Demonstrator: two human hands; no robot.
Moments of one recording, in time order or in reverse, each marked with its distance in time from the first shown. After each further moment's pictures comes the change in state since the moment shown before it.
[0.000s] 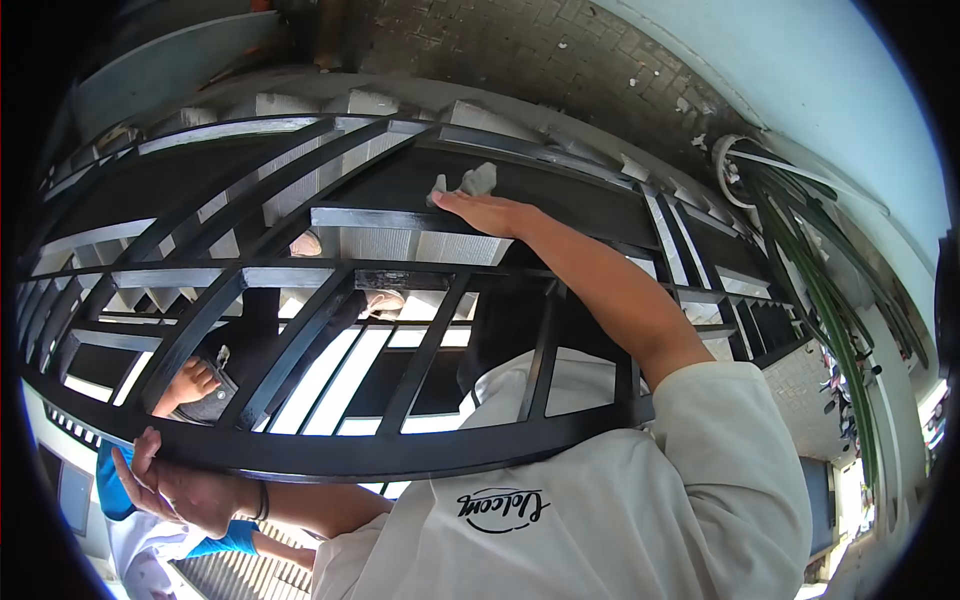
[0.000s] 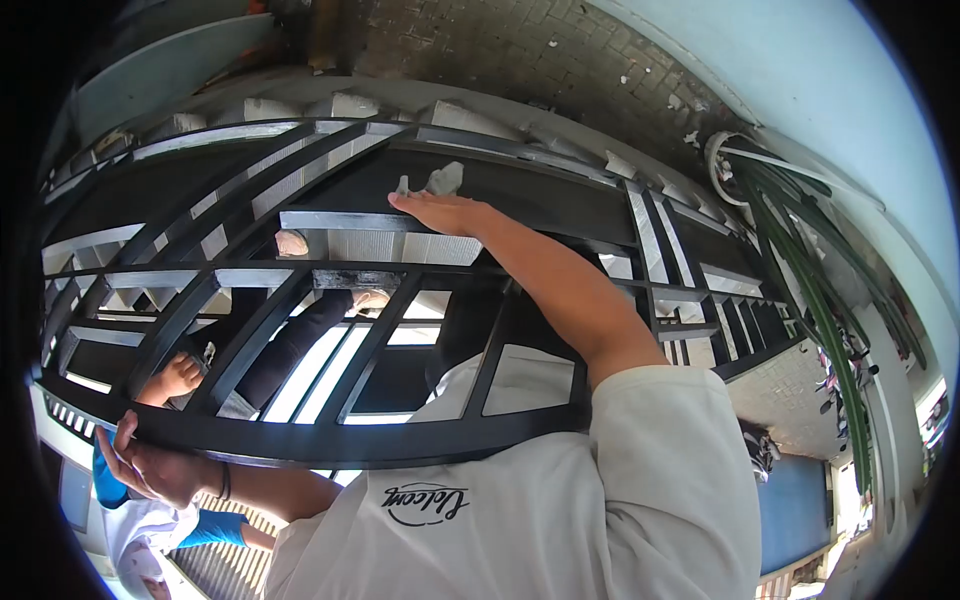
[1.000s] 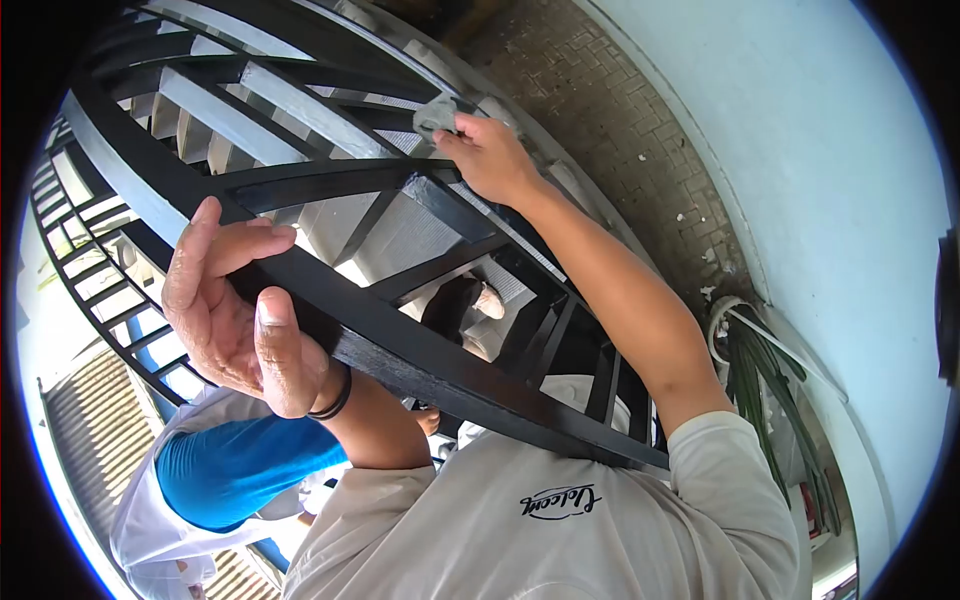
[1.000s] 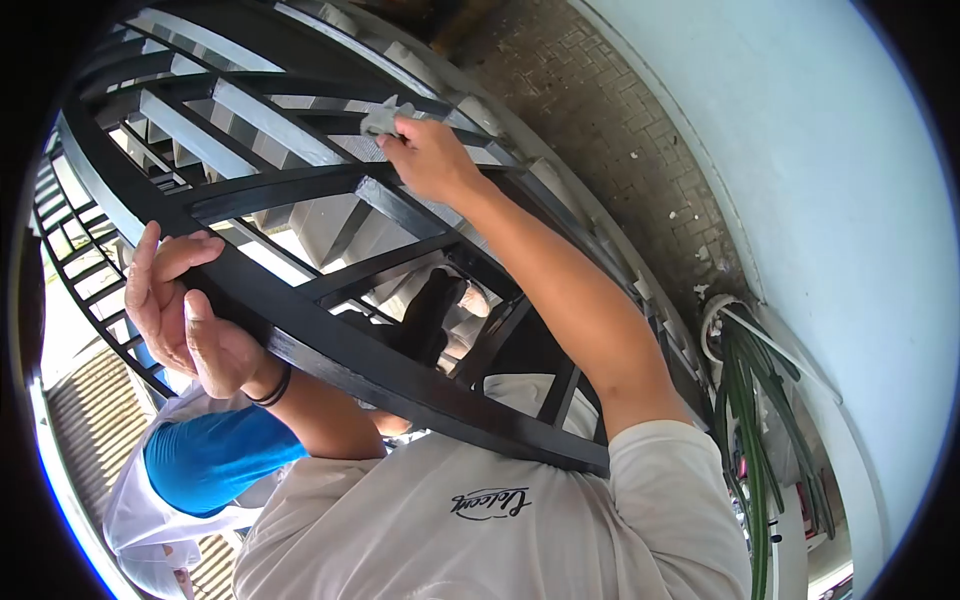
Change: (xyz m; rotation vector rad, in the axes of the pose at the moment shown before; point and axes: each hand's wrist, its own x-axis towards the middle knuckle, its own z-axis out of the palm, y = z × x) left_hand -0.003 0.012 0.031 -0.007 0.187 0.016; right_hand 0.028 -0.254 0.059 -0.153 0.330 -0.769
